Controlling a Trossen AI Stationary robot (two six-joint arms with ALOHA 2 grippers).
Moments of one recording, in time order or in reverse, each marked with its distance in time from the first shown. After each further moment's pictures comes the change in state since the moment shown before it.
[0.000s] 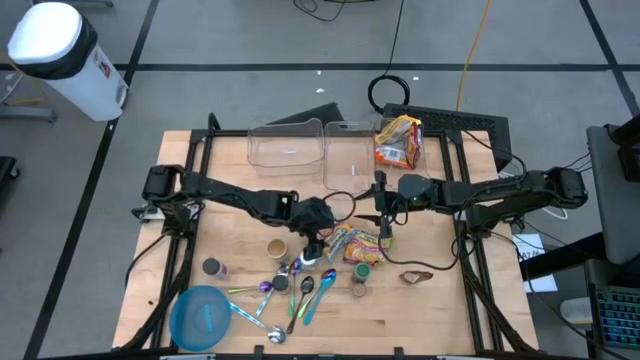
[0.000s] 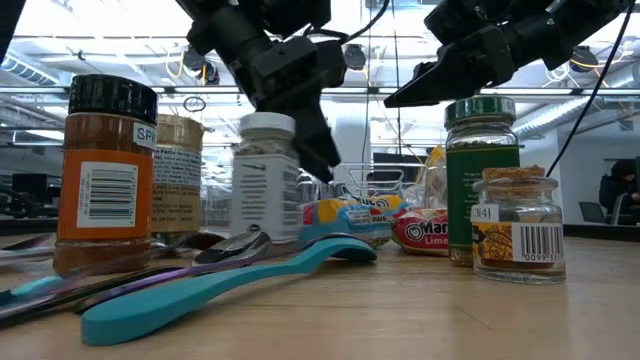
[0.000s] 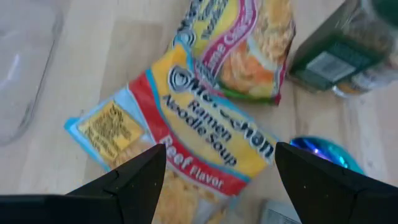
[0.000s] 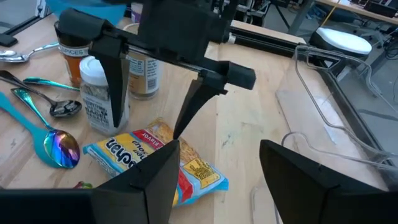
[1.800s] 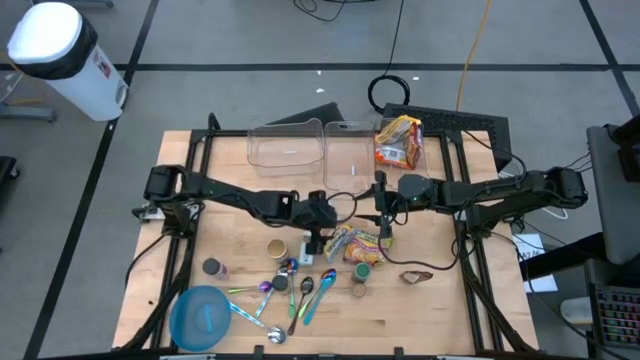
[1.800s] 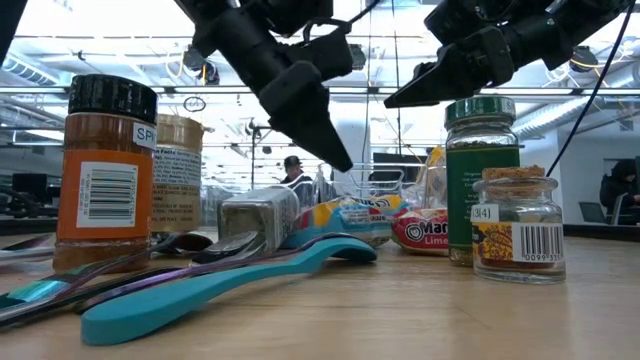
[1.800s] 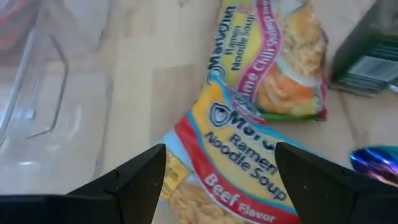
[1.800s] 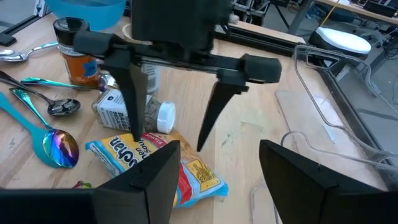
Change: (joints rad) left arm -0.004 0.007 -0.004 0.099 -0.134 0.256; right arm 0.000 0.000 0.000 -0.002 0.002 -0.001
